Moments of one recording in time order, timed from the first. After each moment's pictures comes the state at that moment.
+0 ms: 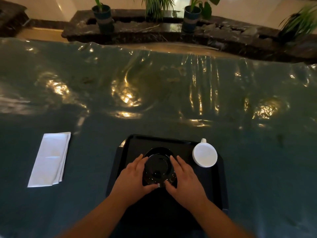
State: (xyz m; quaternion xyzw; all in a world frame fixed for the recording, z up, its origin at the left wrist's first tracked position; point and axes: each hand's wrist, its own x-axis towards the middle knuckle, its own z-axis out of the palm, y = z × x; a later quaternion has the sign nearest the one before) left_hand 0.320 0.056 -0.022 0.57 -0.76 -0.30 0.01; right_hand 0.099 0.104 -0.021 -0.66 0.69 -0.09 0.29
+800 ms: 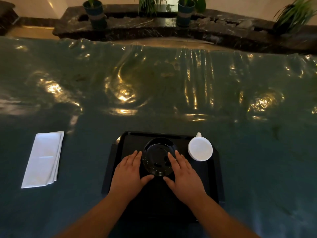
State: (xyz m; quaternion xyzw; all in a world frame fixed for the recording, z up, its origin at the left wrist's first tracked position) left_hand 0.312 0.054 -0.044 0.60 -0.77 -0.20 -0.04; right_hand 0.088 0.108 -0.037 -0.68 0.69 -0.04 0.25
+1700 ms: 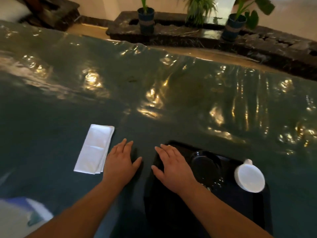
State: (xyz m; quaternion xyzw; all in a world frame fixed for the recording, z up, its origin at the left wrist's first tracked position) left_hand 0.471 0.003 -0.009 0.74 -0.66 -0.15 0.04; right_hand 0.252 0.004 -0.002 -0.81 0.54 -0.07 0.22
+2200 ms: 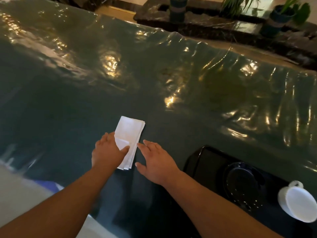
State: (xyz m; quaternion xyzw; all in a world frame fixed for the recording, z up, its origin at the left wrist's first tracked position) left_hand 0.626 -0.017 -0.031 0.85 -0.48 -0.20 -0.01; right_hand 0.421 -0.032 -0.022 -0.85 0.43 0.01 0.31
